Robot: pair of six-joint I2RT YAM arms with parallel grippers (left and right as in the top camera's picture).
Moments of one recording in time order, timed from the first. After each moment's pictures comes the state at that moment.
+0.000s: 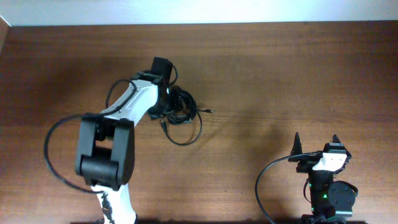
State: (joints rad) left arm -0.23 2.03 1.38 -0.77 0.07 -0.51; right arm -0.07 0.01 0.01 -0.08 0.01 -0.03
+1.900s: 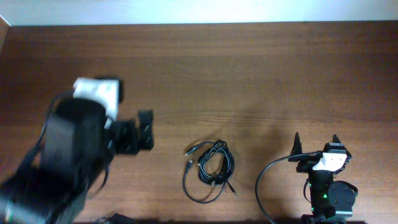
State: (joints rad) left arm -0.38 1.07 1.70 -1.36 -0.14 -0.32; right arm -0.07 0.01 0.01 -0.07 0.01 -0.03
